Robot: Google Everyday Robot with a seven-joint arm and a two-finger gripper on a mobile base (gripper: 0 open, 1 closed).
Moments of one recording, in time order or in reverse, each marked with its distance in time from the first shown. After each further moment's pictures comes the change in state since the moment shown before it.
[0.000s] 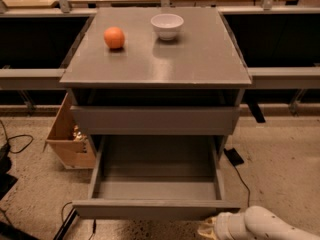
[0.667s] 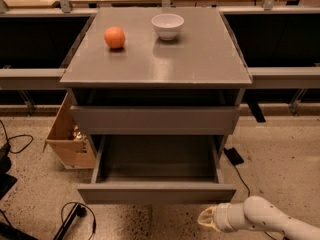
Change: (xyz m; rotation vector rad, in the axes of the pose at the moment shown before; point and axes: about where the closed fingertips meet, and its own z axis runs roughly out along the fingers) arm -0.006 -0.038 0.005 0.020 -0.022 -0.001
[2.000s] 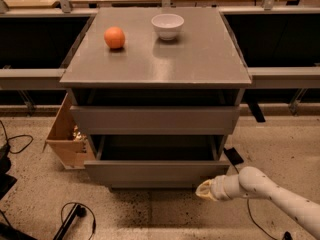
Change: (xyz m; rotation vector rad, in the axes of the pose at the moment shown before) arm -0.025 -0.104 0.006 0.034 -0.029 -0.043
